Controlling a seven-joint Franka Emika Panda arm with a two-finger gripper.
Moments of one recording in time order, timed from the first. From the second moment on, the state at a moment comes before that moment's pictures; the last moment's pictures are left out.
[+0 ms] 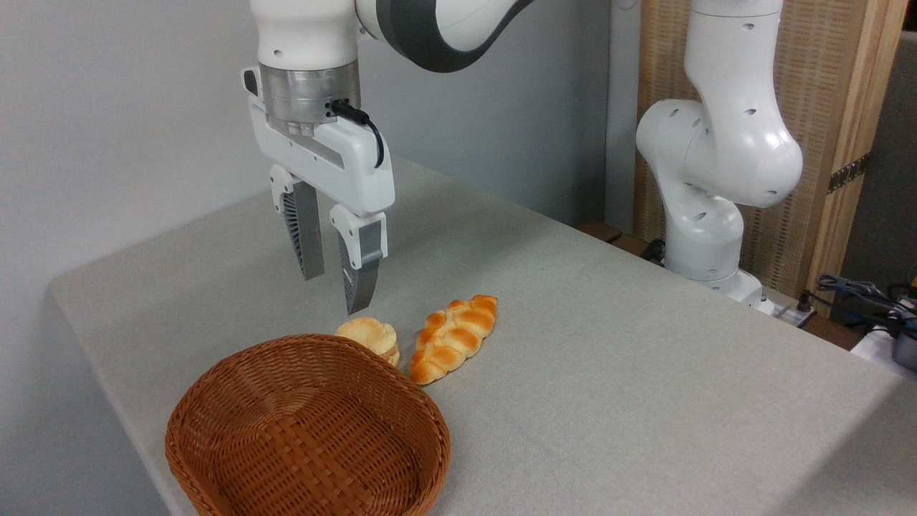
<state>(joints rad) -0.15 -0.06 0.02 -1.86 -0.06 1.93 0.62</state>
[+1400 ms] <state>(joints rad) -0.23 -0.18 0.01 -2.20 -0.06 2.11 0.62</state>
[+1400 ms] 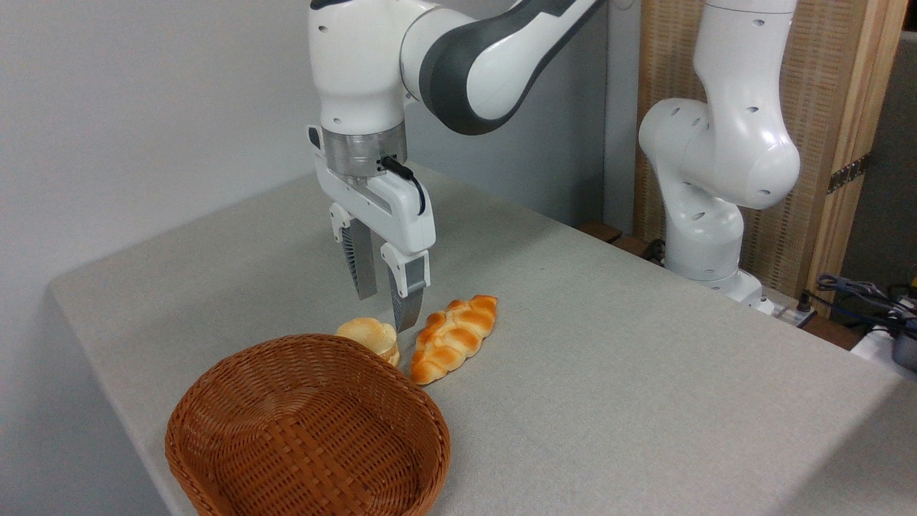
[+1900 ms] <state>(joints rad) -0.23 -0.14 0.01 -2.22 -0.06 2.20 0.60</state>
